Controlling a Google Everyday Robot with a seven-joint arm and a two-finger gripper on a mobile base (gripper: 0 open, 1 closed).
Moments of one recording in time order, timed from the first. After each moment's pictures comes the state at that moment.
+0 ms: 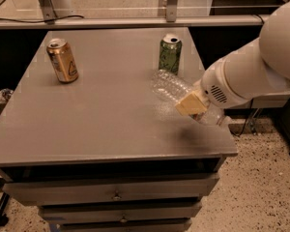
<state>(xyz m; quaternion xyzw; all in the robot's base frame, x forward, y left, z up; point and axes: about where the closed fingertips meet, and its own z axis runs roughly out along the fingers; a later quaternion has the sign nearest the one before) 0.484 -0.115 0.897 -0.39 0.86 0.06 0.32</state>
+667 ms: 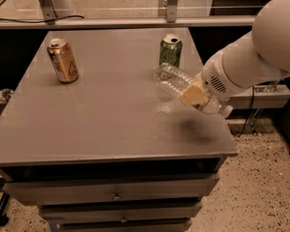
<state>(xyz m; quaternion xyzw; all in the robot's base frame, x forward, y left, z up) 0.512 -0.127 0.899 -0.39 0.86 0.03 0.32</state>
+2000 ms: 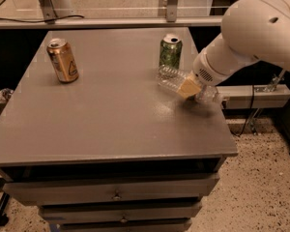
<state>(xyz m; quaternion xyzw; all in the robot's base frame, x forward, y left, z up) 0.585 -0.139 0.856 -0.43 0.86 0.00 0.28</state>
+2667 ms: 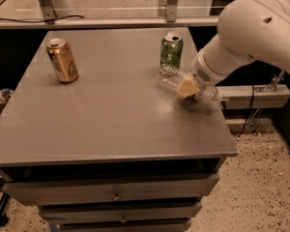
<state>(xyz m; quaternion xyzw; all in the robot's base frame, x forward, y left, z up) 0.589 -0.136 0.851 -0.43 0.86 0.00 0.28</state>
